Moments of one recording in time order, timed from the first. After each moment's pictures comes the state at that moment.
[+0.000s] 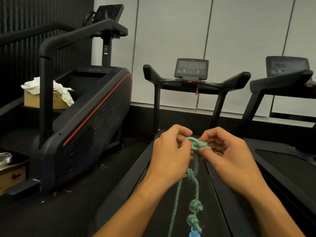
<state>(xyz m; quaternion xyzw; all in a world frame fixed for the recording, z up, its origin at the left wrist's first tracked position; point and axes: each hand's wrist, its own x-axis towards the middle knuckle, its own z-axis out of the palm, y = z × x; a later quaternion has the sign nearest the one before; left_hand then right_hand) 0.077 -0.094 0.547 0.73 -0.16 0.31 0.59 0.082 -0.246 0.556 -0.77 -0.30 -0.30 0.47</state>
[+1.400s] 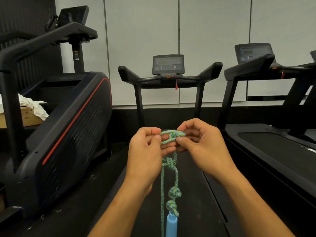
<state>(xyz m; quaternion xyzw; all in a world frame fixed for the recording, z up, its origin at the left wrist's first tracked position) 0.075 -0.106 0.548 0.59 -0.14 0.24 0.76 0.090 -0.246 0.555 -0.71 -0.26 -0.29 0.58</state>
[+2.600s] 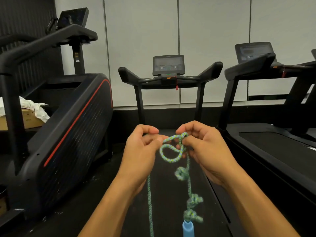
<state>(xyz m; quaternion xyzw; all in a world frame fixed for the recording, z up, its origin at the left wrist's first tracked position) 0.083 -0.083 0.548 0.64 -0.20 0.23 0.71 0.085 -0.238 0.558 -0.66 -0.25 -0.18 0.69</state>
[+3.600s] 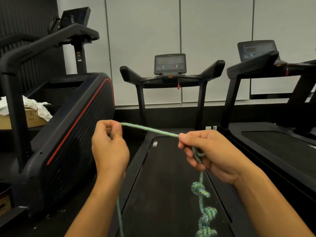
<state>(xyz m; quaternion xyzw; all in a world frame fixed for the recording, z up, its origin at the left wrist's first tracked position) 0.097 -0.046 0.553 0.62 -0.01 0.49 0.61 0.075 -0.253 0.566 -0.71 -0.24 -0.03 0.67</state>
